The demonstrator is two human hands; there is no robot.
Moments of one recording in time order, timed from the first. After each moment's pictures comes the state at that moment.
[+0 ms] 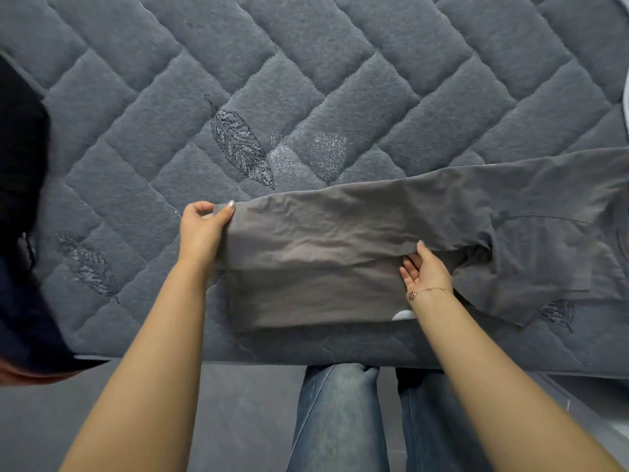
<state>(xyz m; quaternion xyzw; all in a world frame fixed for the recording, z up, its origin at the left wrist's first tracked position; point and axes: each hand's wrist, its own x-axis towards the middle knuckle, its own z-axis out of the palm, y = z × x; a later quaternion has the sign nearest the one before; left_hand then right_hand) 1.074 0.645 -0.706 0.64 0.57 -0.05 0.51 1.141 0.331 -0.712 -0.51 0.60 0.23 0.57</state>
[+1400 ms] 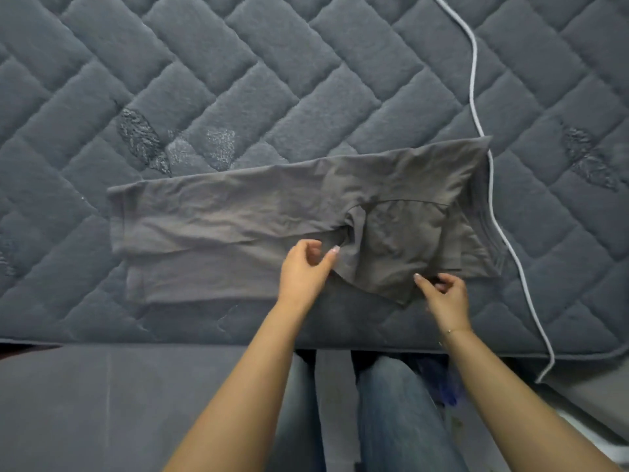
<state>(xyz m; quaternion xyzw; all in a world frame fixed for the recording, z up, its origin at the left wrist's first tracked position) 1.096 0.304 -0.665 0.72 0.42 -0.19 0.52 1.132 0.077 -0.683 -0.79 0.38 0.28 0.39</state>
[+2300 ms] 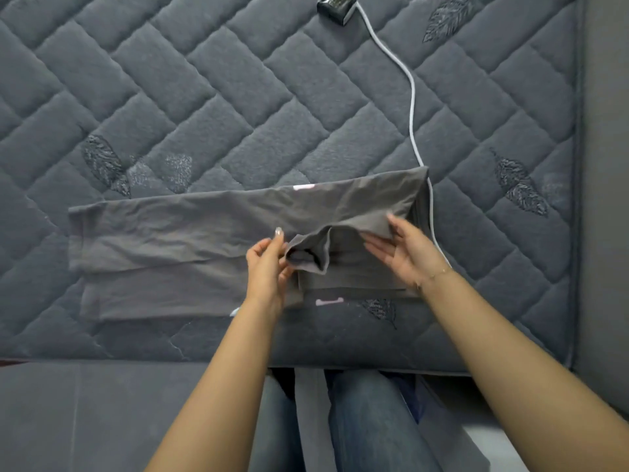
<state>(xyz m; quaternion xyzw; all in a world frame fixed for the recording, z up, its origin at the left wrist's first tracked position) 1.157 0.258 -0.641 0.34 0.59 -0.01 0.73 1.267 0.072 -0.632 -0.47 0.38 0.39 0.70</state>
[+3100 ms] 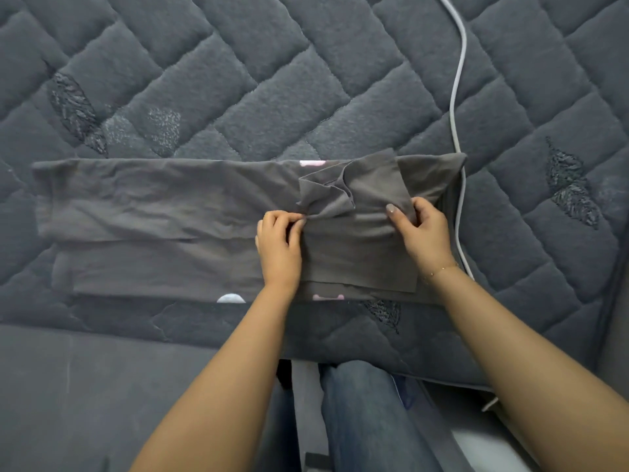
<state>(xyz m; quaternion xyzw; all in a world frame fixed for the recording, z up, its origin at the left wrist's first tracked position) 1.161 0.242 -0.719 0.82 0.40 0.02 0.41 1.283 0.062 -0.702 -0.83 0.05 0.30 0.48</state>
